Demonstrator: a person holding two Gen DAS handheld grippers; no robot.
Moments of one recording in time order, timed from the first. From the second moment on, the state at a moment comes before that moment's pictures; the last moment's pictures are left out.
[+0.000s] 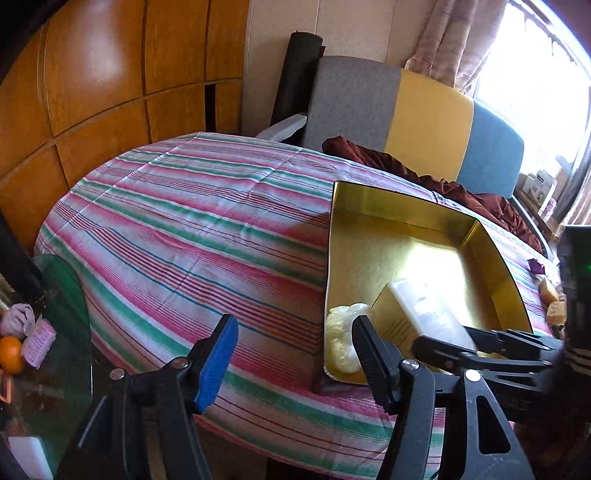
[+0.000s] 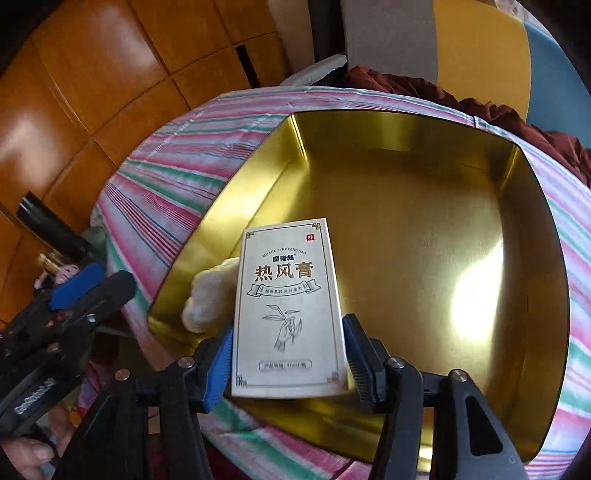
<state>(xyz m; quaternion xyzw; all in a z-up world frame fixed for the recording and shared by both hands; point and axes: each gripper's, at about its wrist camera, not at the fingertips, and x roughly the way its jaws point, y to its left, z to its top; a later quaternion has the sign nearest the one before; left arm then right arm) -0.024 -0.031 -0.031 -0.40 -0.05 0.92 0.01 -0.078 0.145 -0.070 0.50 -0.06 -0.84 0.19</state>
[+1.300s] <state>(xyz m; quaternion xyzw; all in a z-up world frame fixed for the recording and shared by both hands) 0.001 0.182 0.019 -0.36 0.07 0.89 0.26 0.014 0.422 -0.012 0.37 -0.20 -0.90 -0.13</state>
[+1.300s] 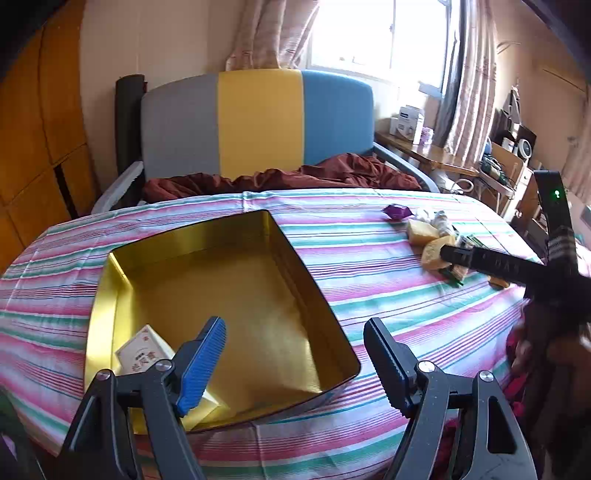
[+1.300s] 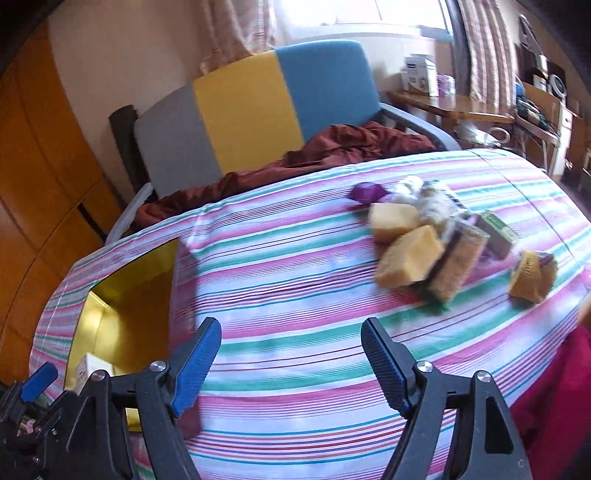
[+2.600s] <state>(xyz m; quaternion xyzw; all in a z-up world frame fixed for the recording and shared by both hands) -0.112 0.478 -0.065 -0.49 0.06 0.74 0.46 0.069 0.629 -0.051 0.31 -0.44 -0.79 -0.28</state>
